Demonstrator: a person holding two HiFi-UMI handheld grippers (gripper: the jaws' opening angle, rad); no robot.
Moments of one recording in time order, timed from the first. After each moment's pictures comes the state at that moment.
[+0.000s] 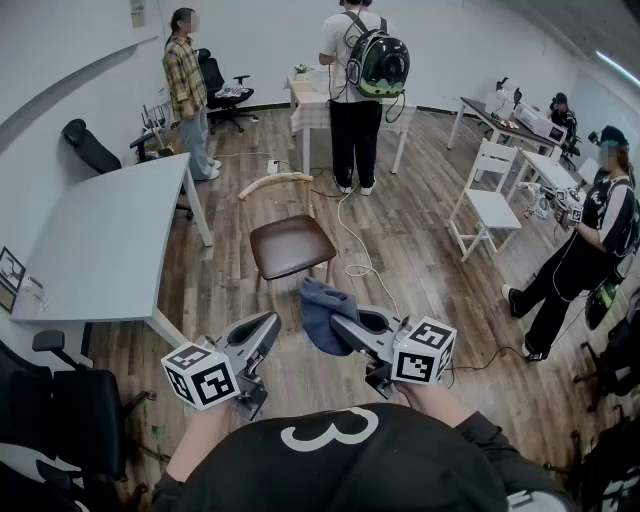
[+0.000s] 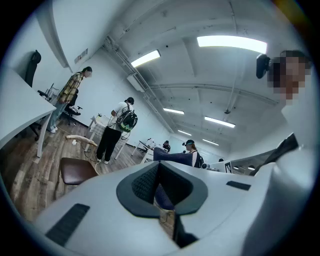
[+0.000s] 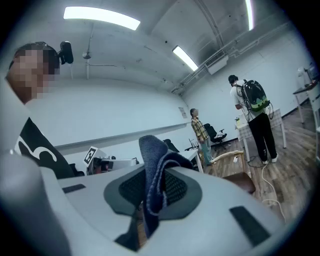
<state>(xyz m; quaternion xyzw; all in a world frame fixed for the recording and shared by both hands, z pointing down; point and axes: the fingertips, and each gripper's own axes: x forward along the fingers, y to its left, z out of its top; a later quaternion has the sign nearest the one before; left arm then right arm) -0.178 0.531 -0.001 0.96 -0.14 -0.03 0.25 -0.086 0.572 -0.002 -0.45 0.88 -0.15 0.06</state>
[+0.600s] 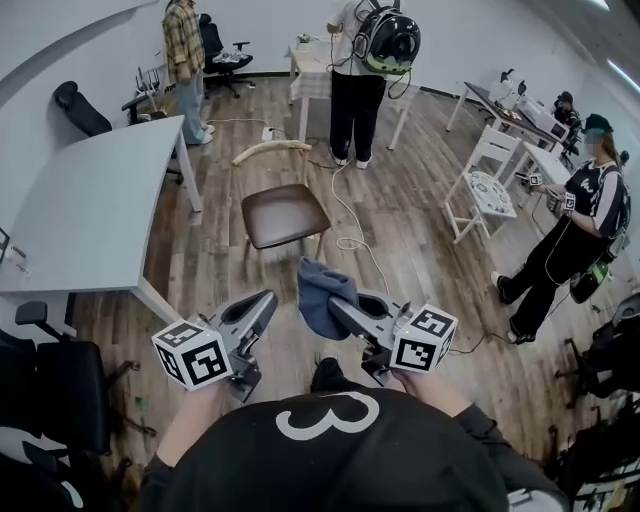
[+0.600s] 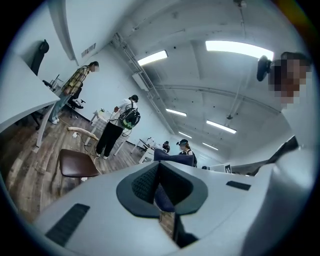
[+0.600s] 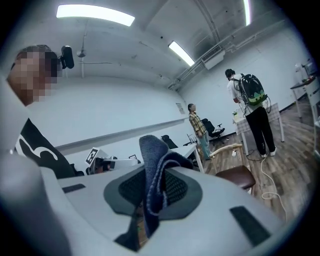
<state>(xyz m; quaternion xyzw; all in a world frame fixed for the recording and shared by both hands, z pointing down) -0.186 0.530 0.016 0.95 -0.14 -0.03 0.28 -0.095 0.576 0.014 -0.45 0.88 -0.17 0.05</state>
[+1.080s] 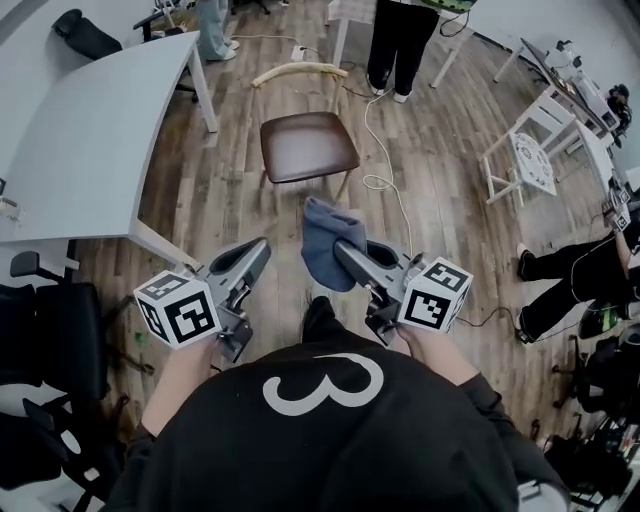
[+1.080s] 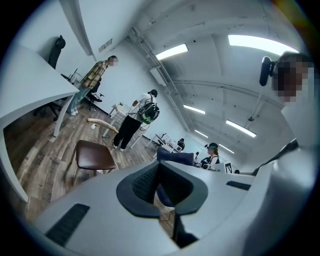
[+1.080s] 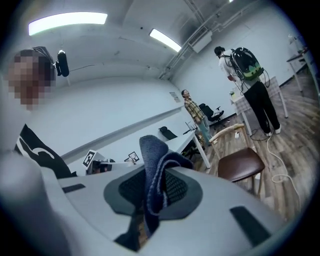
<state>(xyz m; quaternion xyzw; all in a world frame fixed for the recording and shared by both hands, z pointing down) -0.178 0.439 0.076 0.92 -0.21 0.01 0.34 -0.069 0.472 0.073 -0.41 0.87 -0.26 0.05</state>
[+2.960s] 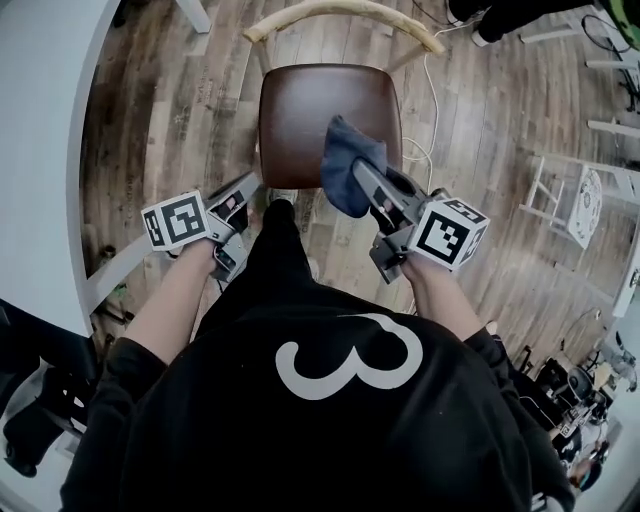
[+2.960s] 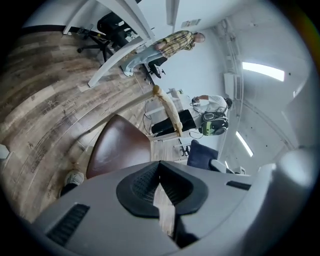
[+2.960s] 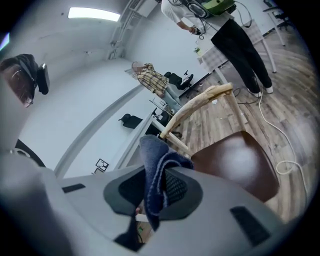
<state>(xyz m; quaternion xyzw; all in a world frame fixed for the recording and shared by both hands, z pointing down) -0.101 -0.006 0.373 0.72 -0.29 0.03 0.63 0.060 -0.013 0.282 -0.41 0.77 -0.48 -0.01</state>
